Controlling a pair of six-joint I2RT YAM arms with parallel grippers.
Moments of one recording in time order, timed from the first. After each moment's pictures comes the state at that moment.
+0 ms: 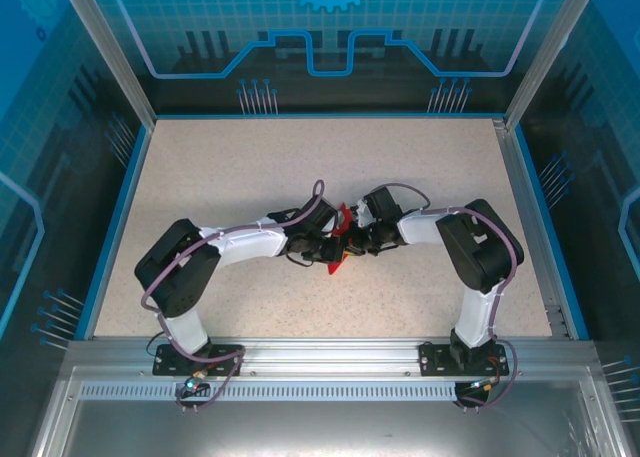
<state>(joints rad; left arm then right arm) -0.74 1.76 1.03 -0.32 0.26 -0.60 0.49 1.88 0.89 -0.06 -0.63 0.70</state>
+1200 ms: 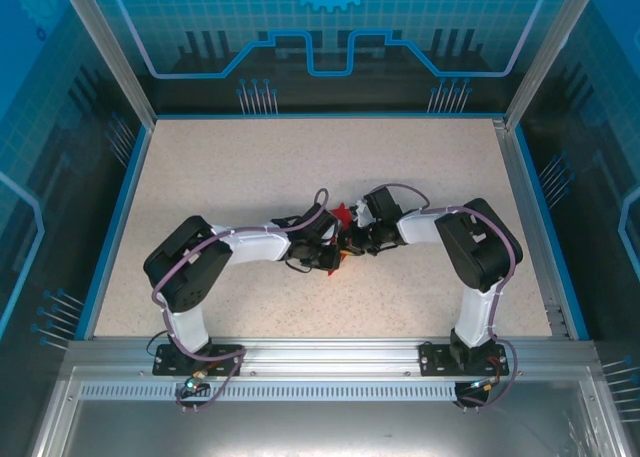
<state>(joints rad) -0.74 1.81 0.97 -0.25 0.24 -0.56 0.49 1.89 0.89 -0.05 -0.65 0.71</state>
